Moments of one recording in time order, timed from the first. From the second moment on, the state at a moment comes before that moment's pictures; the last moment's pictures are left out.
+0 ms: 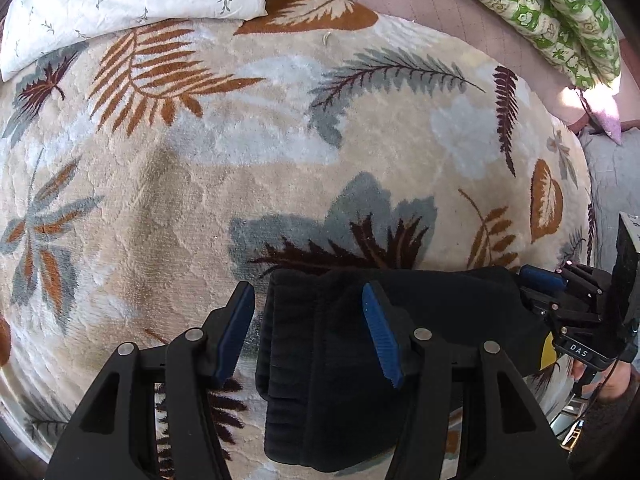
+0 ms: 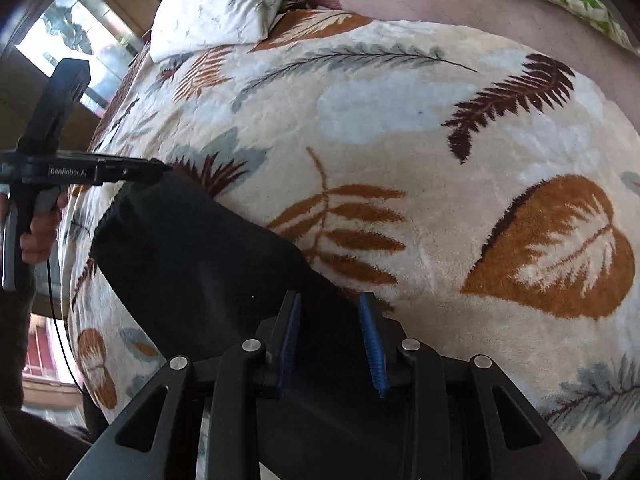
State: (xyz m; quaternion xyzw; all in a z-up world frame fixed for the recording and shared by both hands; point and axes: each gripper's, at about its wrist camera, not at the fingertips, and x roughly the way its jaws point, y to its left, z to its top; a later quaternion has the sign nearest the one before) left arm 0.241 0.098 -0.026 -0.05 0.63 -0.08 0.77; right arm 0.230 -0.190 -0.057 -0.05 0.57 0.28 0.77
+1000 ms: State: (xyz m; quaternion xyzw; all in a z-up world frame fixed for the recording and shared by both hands) left arm 0.256 0.076 -0.004 0.09 0.61 -0.10 0.78; right arm 0.208 -0.150 -0.054 -0.20 0.53 0.36 0.74
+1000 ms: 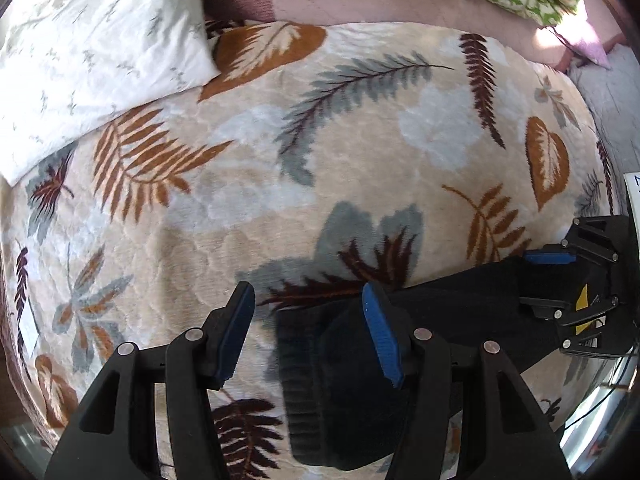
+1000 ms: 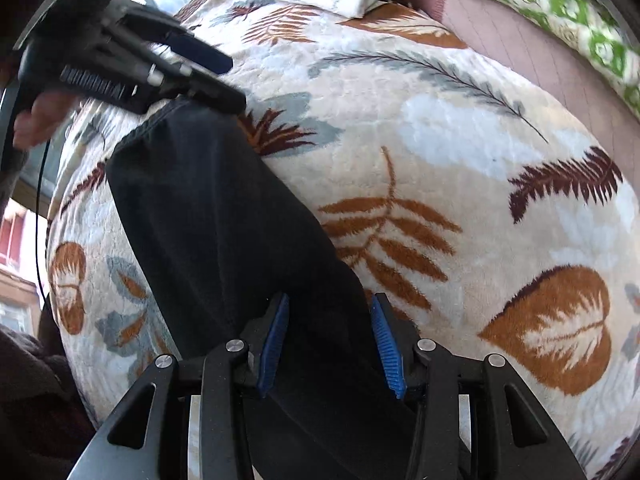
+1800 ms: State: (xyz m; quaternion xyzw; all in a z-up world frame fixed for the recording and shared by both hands) left arm 0.234 0.108 -0.049 -0.05 0.68 -0.16 0.72; right arm 0.202 -0.129 -0.055 -0.26 0.50 0.36 0.74
